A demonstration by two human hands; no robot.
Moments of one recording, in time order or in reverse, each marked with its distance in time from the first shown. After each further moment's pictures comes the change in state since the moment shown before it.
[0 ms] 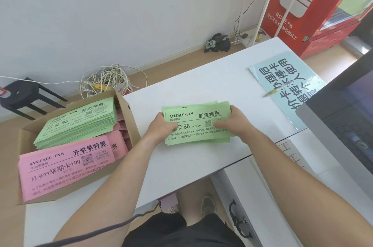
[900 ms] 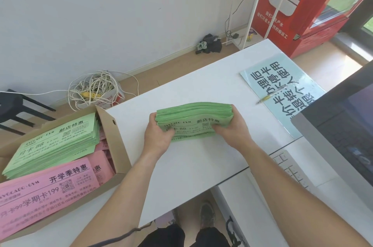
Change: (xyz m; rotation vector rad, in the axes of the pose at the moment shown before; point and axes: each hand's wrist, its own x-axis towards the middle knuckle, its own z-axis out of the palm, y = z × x) left_hand 0.023 0.012 0.035 -0.109 0.254 0.251; right_hand 0.010 0.010 -0.013 0.029 0.221 -0.275
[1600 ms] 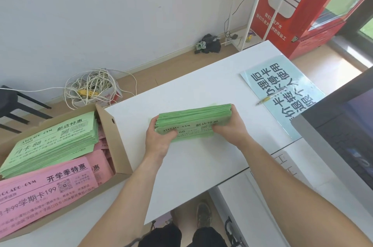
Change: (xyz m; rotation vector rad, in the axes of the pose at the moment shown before) left_hand -0.007 -0.014 0.008 -0.444 0.000 -0.118; right_hand 0.013 -0.001 0.005 0.078 -0.042 0.092
